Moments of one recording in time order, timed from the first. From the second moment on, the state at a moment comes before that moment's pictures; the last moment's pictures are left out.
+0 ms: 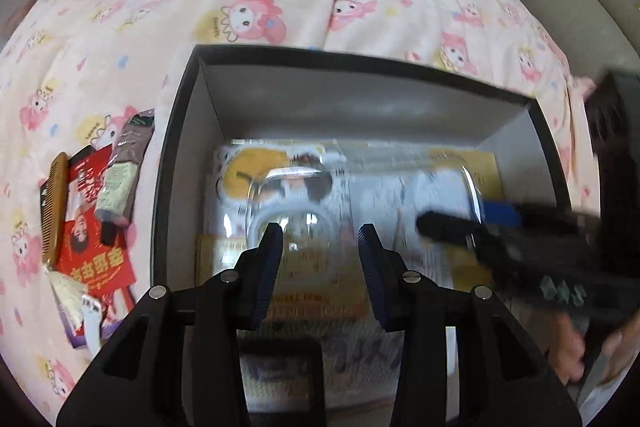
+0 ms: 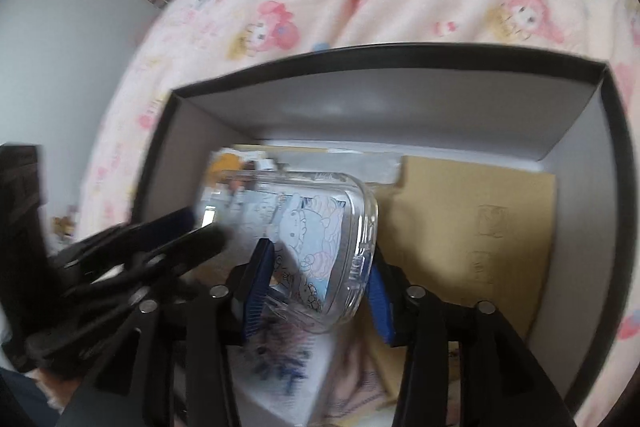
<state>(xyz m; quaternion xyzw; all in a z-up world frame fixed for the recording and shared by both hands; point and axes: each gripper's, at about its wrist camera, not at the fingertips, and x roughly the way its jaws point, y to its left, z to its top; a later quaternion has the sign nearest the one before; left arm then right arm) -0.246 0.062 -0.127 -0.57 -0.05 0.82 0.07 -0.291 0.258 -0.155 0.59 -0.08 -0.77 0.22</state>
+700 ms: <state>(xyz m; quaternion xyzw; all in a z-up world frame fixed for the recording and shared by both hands) -0.259 0.057 -0.138 -0.59 -0.08 0.80 0.01 -0.302 0.239 -0.154 0.58 -0.10 -0.77 0.25</state>
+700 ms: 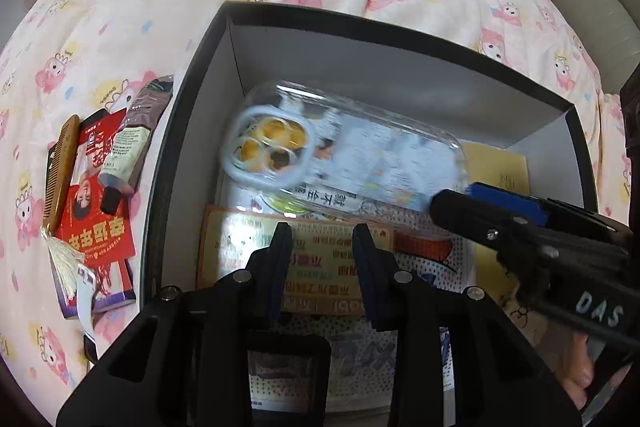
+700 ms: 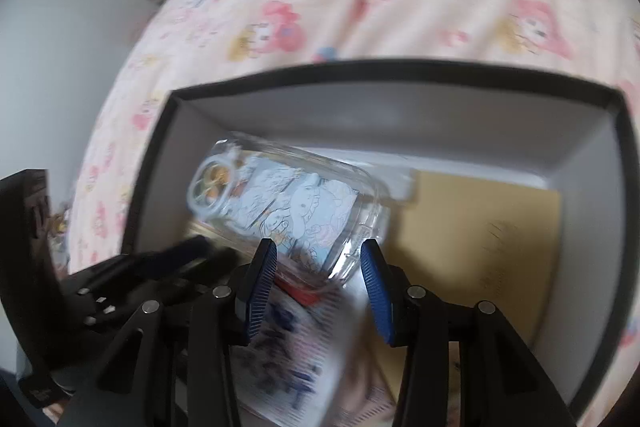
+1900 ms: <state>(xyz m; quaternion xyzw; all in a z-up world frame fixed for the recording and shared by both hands) -0.303 0.086 -0.124 -0.57 -0.05 0.82 0.03 -0.309 0.272 -0.154 0.57 -0.05 -0.82 0.08</state>
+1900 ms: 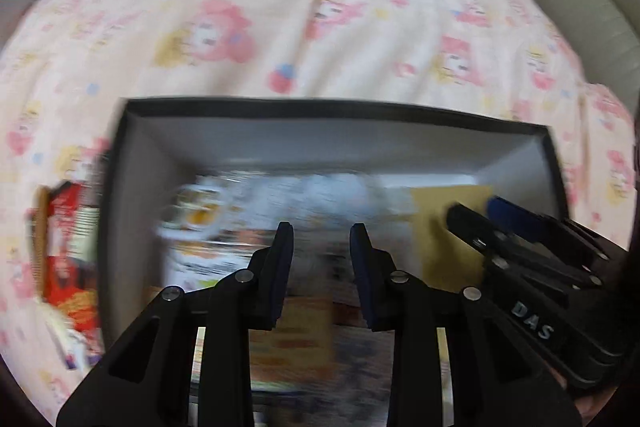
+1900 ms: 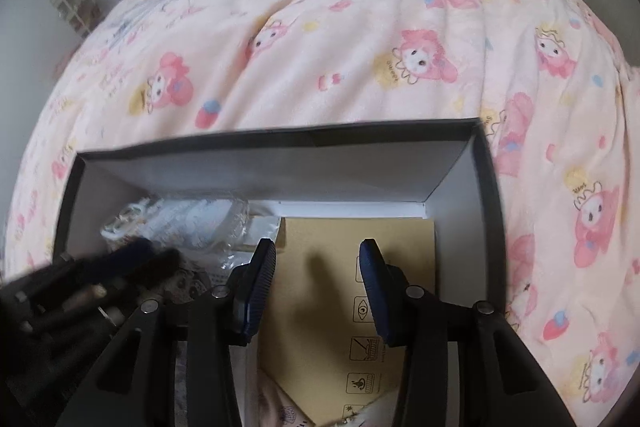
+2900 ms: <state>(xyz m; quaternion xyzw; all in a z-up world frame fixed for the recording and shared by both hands) -0.329 0.073 -0.131 -0.55 -0.11 0.83 0.04 -0.295 0.262 -0.149 0.55 -0.02 -0.83 0.06</state>
